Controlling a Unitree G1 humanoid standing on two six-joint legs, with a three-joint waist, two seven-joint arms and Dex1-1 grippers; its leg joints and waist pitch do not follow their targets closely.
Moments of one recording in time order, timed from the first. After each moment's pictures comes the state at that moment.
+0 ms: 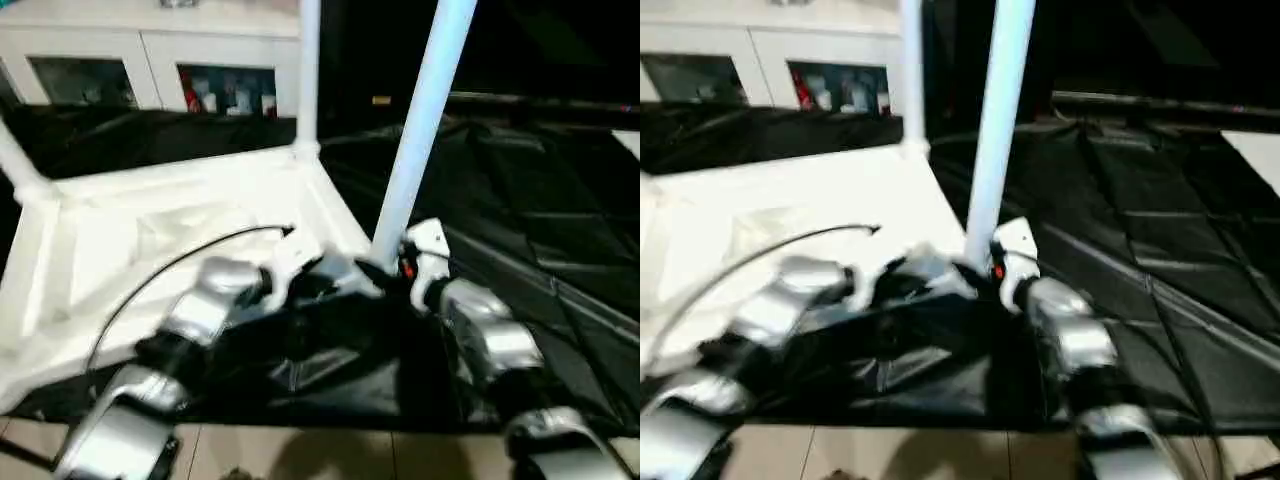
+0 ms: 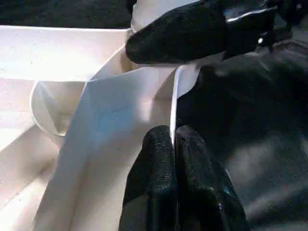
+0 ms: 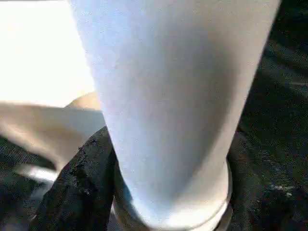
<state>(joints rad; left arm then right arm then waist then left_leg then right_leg) -0.67 0.19 -0.28 0.68 0.02 0.20 -0.84 -0.53 -0.10 0.02 0.67 0.12 0.09 0.46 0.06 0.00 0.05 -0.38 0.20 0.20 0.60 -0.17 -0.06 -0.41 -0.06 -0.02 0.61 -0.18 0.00</state>
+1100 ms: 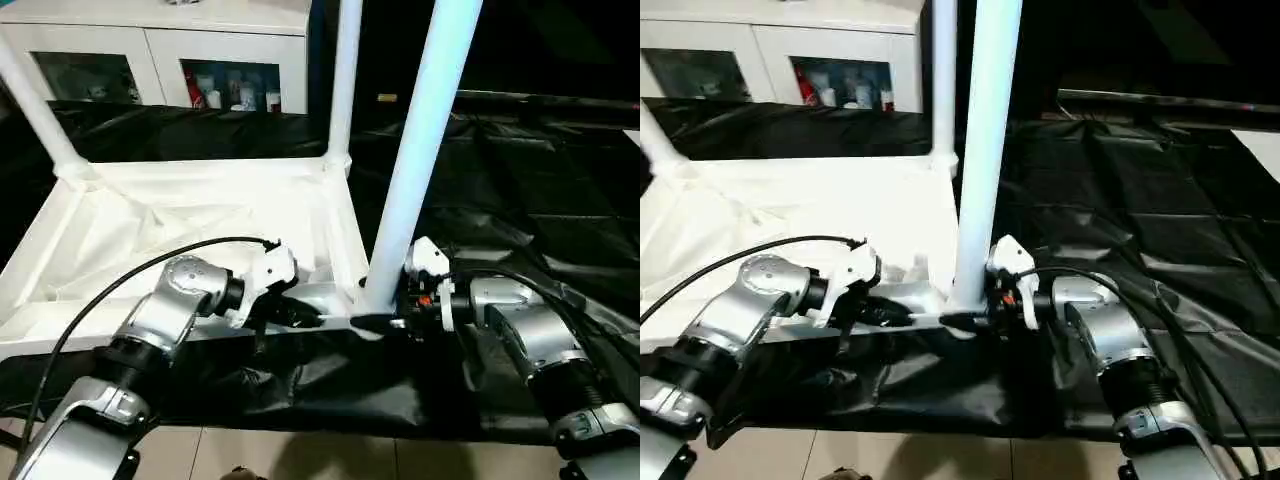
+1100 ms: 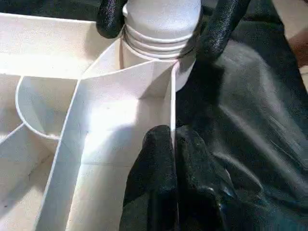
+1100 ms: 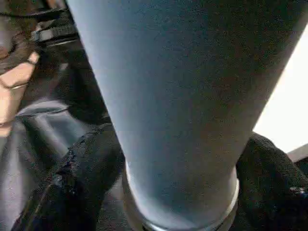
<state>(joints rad) -0.57 0.40 -0.31 0.51 -0.05 0.14 -1.31 -0.50 -0.38 0.21 0.51 0.15 0.15 1.25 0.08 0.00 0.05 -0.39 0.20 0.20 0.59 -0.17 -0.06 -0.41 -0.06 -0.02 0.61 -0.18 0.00</state>
